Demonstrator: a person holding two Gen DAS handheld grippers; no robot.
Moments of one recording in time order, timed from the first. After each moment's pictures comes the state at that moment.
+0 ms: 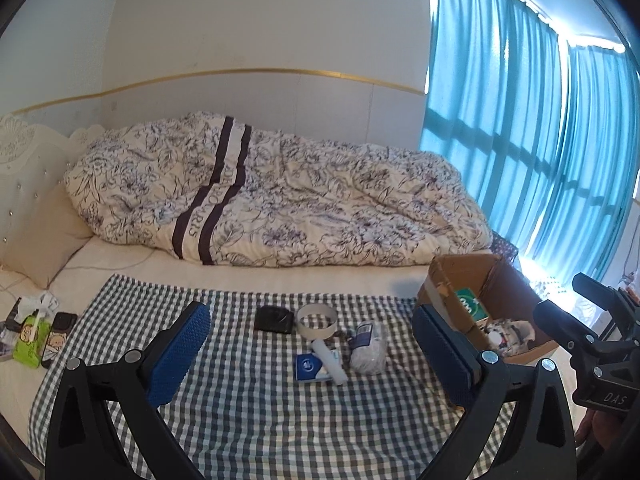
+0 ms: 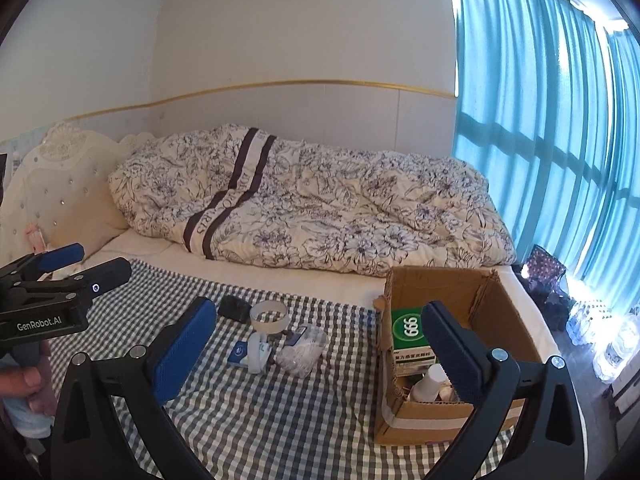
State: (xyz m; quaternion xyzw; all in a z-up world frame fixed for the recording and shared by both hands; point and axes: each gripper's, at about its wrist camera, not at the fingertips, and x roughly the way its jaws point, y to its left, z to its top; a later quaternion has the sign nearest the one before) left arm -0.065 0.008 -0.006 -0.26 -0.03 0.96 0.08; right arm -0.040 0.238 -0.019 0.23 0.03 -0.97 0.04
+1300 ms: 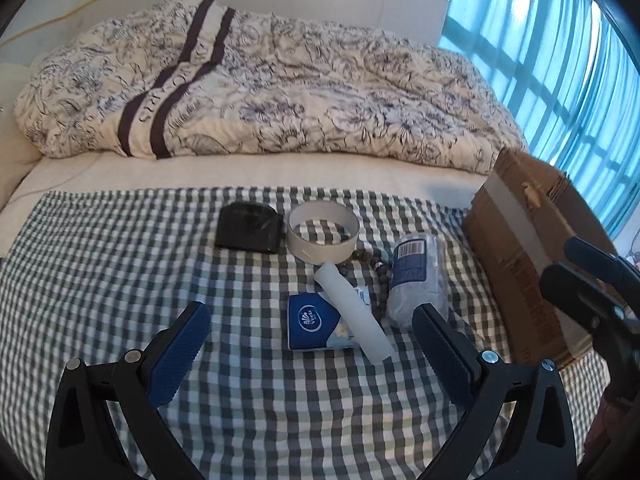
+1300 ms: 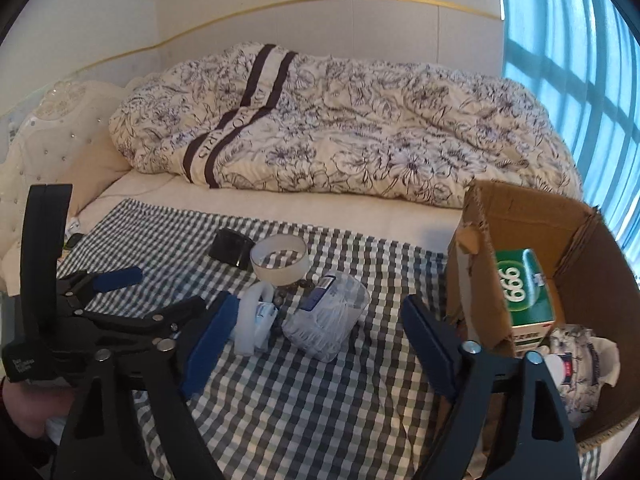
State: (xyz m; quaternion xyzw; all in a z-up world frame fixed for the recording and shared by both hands) left arm -0.198 0.034 -0.183 -0.42 -0.03 0.90 0.10; right arm -0.170 0.225 -0.151 0.35 0.02 -0.93 0.10
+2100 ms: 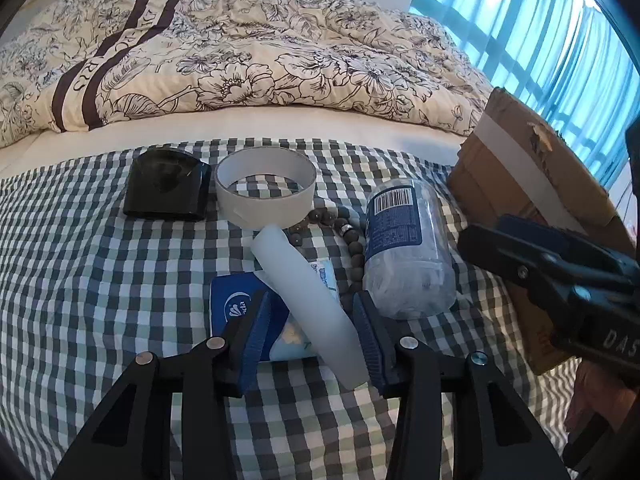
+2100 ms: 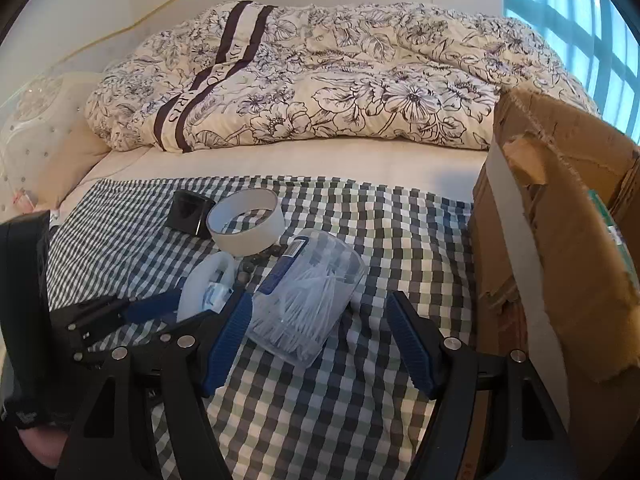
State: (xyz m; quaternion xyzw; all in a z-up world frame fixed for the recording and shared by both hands) left arm -0.223 0.068 -0.246 -0.44 -0.03 0.88 0.17; right arm -0.227 0.240 -0.221 0.41 -0.02 -0.91 0.10
